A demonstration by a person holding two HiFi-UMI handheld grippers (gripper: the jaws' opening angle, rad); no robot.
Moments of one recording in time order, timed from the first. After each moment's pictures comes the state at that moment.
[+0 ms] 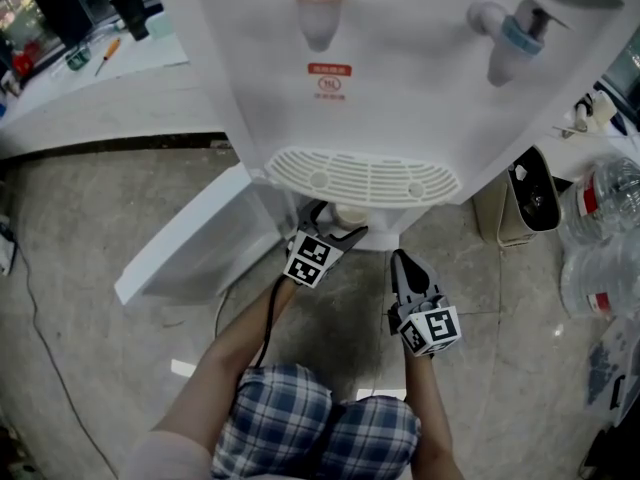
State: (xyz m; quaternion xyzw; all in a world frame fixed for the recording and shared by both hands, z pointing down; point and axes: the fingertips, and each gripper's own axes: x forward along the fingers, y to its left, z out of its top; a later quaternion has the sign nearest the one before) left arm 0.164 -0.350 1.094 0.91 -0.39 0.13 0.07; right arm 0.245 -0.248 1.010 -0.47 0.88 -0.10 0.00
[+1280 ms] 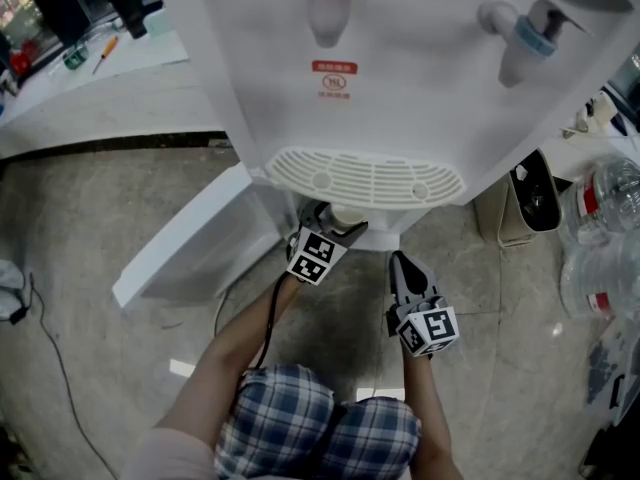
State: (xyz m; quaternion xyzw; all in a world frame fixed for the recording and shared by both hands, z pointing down) left arm 0.165 -0.360 1.098 0.90 -0.40 0.15 0.05; right arm 0.244 -0.249 1.025 -0.48 0.87 -0.12 0.00
